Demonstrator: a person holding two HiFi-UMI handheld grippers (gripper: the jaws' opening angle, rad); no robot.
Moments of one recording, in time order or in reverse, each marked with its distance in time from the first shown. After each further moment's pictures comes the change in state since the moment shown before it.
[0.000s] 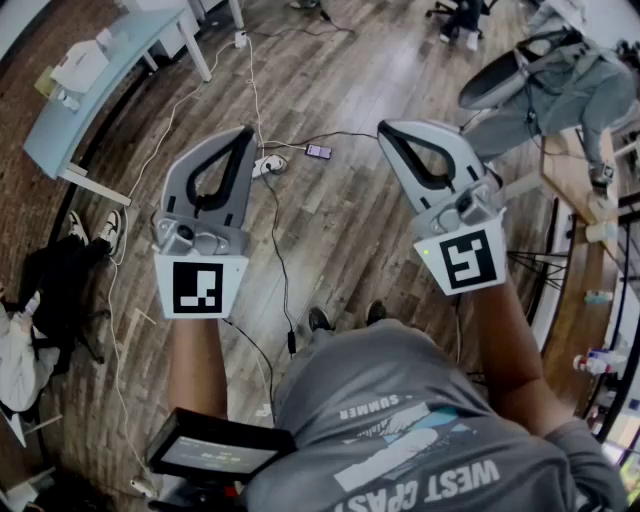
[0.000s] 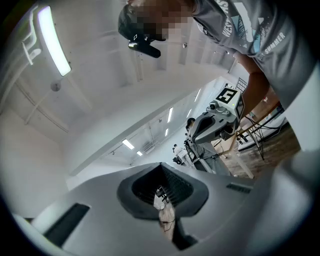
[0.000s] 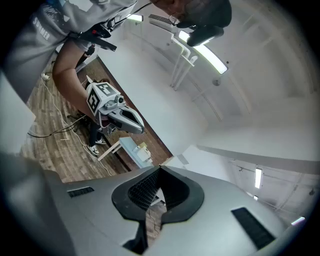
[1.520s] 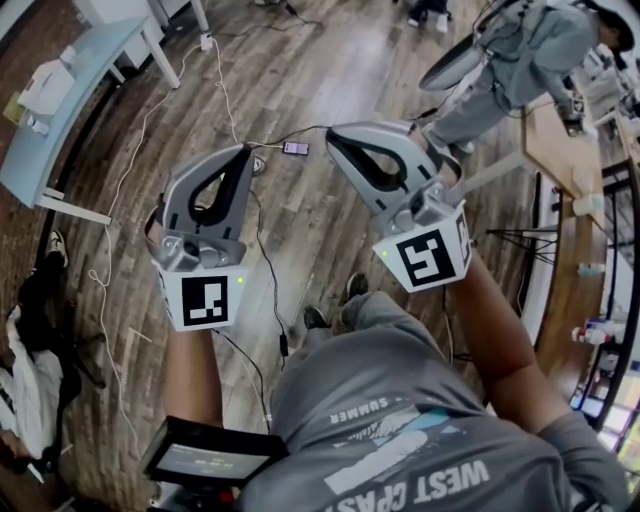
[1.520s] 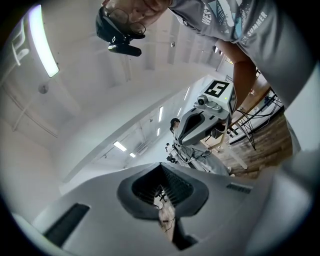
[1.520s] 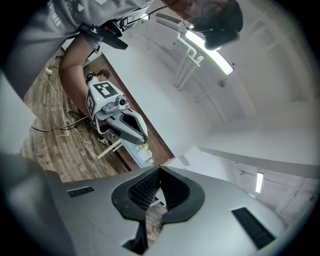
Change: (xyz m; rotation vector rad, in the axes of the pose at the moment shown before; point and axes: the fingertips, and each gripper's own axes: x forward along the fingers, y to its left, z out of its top) left arm 0.013 -0.028 -0.030 0.105 -0.006 -0.093; right arm 0.036 0.032 -0.003 -0.041 -0.024 0.008
